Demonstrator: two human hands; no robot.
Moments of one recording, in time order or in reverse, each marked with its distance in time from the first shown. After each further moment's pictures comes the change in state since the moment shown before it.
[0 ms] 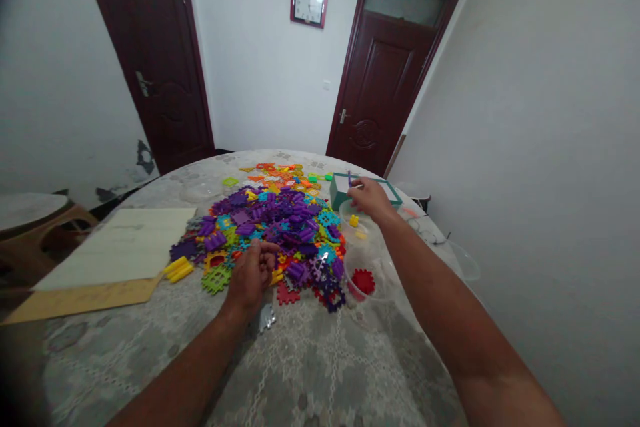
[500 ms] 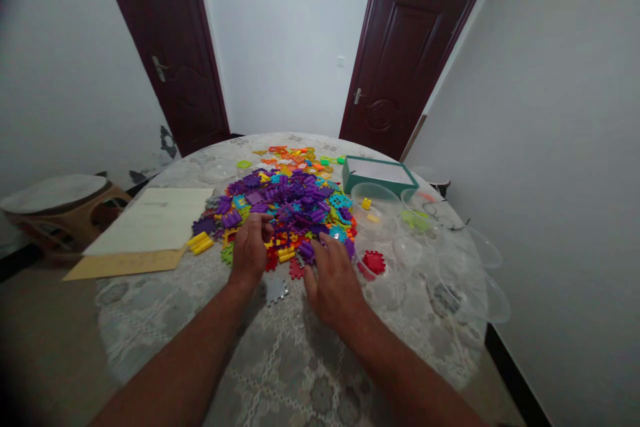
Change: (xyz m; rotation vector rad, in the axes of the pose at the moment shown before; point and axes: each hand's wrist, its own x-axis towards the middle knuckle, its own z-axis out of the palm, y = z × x) left_hand 0.002 0.018 -0.013 0.171 0.173 0.259; right_hand -0.213 0.038 0.098 -0.288 0.028 -0.640
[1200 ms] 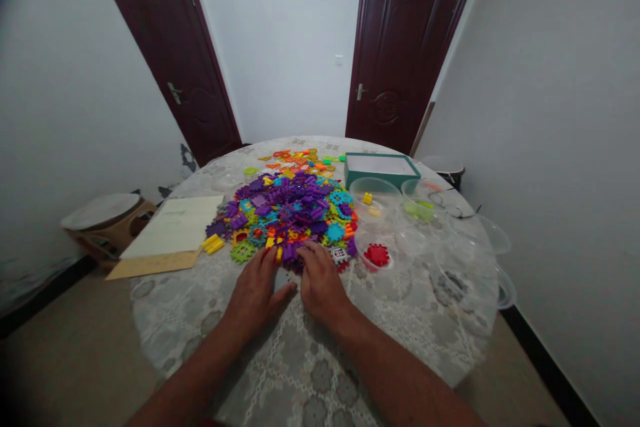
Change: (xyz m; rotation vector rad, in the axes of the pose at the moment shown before) left_hand -0.079 -0.042 -0.052 1.120 -0.372 0.466; right_hand -0.024 0.010 0.046 0.264 0.008 0.033
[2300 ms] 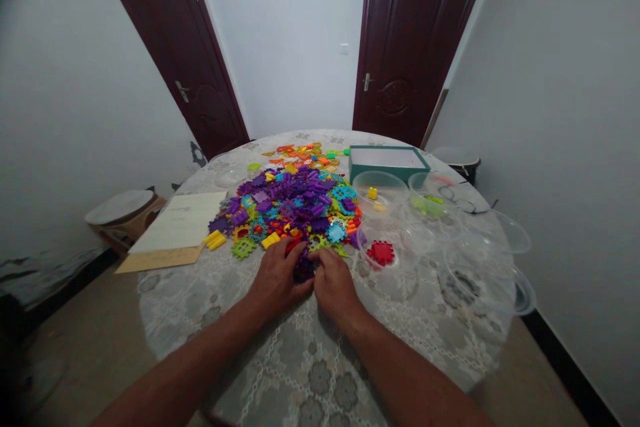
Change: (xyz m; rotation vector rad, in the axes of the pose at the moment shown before) left_hand 0.031 0.030 0.014 0.036 -0.064 0.150; right_hand -0.003 0.014 -0.012 0.345 -0.025 0.326
